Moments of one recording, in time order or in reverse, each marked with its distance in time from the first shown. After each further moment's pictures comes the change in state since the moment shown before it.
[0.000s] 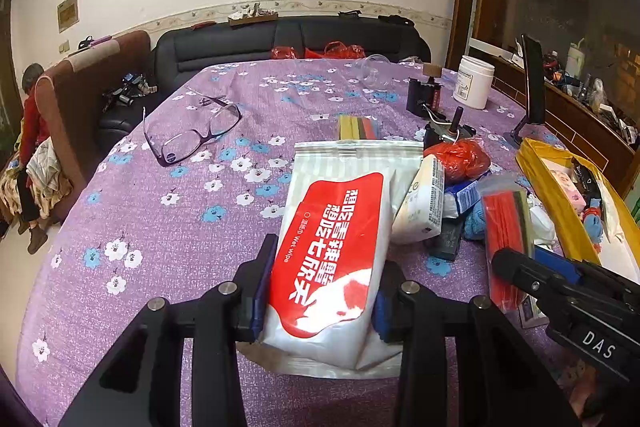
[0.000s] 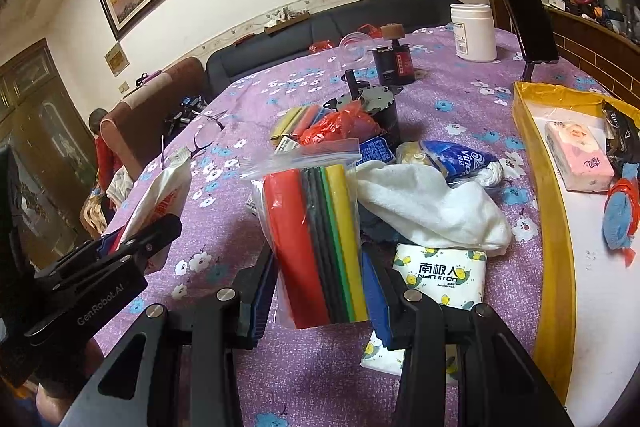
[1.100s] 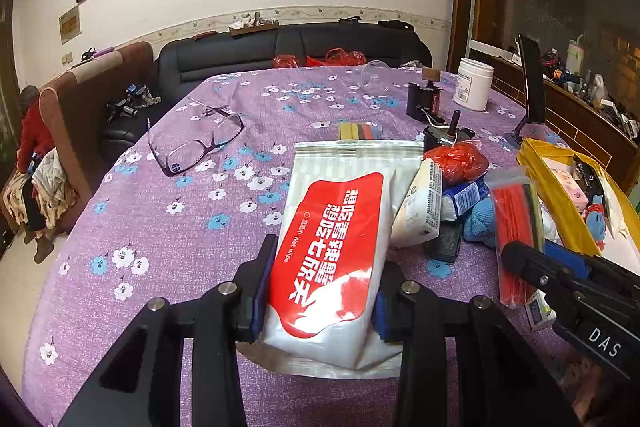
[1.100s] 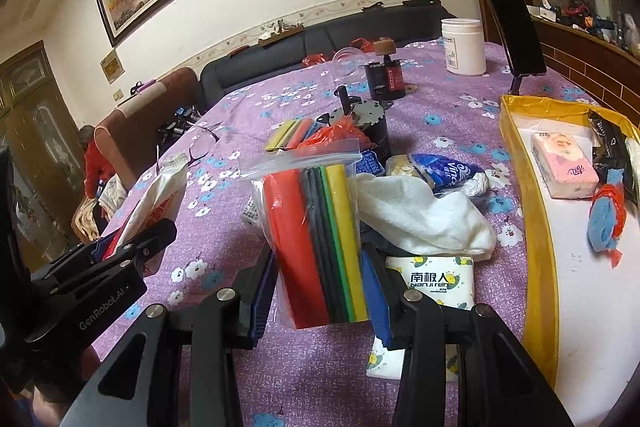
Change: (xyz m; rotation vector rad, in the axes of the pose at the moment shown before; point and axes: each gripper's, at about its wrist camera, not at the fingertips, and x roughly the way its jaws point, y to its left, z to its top) left arm -0.005 -0.003 0.001 0.022 -0.024 0.022; right arm -0.012 0.003 -0.003 -0.004 -0.050 -0.034
